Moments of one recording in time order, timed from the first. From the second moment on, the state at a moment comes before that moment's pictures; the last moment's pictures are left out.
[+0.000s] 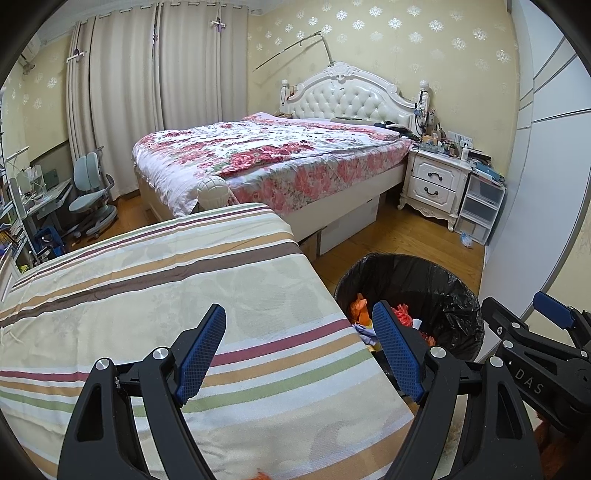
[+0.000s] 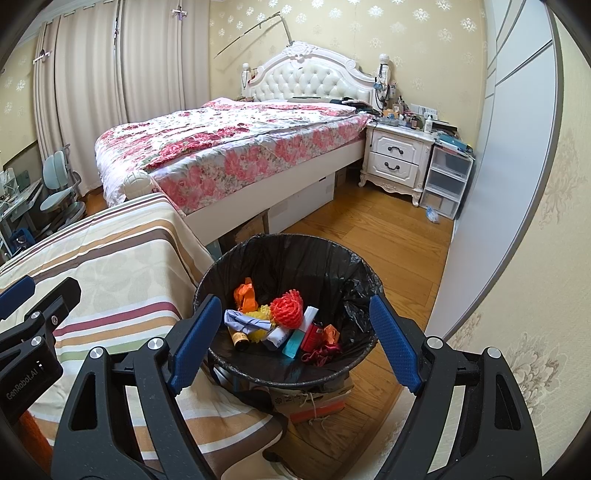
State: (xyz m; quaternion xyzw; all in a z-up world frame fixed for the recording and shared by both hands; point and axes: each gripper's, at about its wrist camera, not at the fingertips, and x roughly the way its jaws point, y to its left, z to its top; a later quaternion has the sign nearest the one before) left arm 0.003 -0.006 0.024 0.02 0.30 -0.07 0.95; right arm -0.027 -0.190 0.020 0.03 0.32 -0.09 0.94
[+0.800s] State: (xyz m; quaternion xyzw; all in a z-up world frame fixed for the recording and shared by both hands) left arm 0.014 0.016 0.019 0.02 0.31 -0.04 0.95; right arm -0.019 -0.173 0.015 0.02 0.33 -0.08 0.94
